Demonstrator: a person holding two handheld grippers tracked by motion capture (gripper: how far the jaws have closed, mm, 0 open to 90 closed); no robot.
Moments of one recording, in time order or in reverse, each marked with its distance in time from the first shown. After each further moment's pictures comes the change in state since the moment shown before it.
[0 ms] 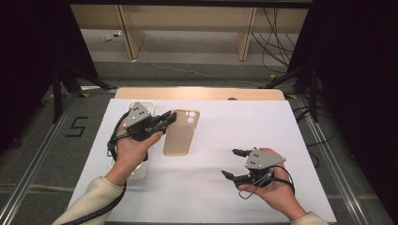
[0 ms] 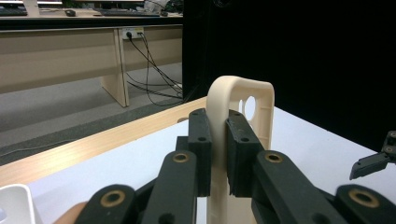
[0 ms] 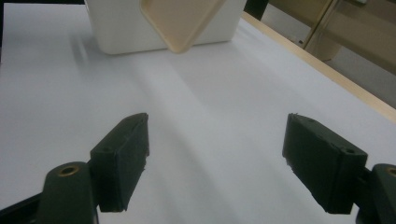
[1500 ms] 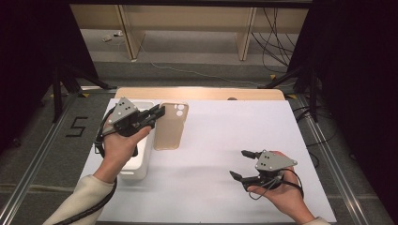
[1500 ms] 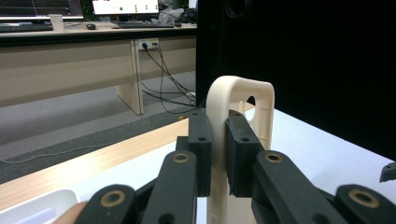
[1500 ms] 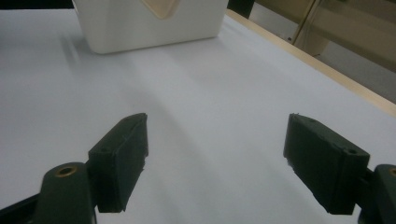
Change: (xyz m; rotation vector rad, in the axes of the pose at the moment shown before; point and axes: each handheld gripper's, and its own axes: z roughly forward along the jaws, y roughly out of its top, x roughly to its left) left arm 0.018 0.013 -0.019 -0.036 0.050 0.014; right arm -0.005 -0.014 -0.018 -0.015 -0.037 0.048
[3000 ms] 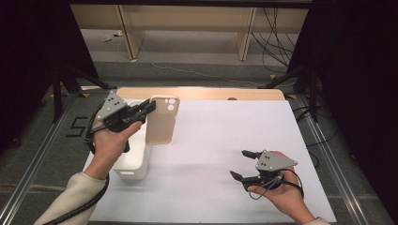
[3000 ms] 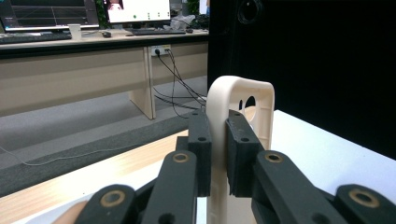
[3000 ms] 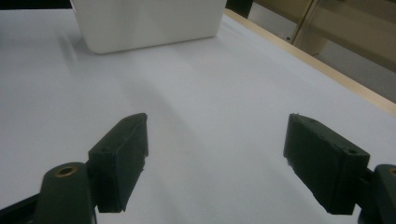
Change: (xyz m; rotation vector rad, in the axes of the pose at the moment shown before) left arm 0.016 0.010 -0.012 -0.019 0.043 0.016; right arm 0.000 -0.001 0.000 0.003 -0.004 0.005
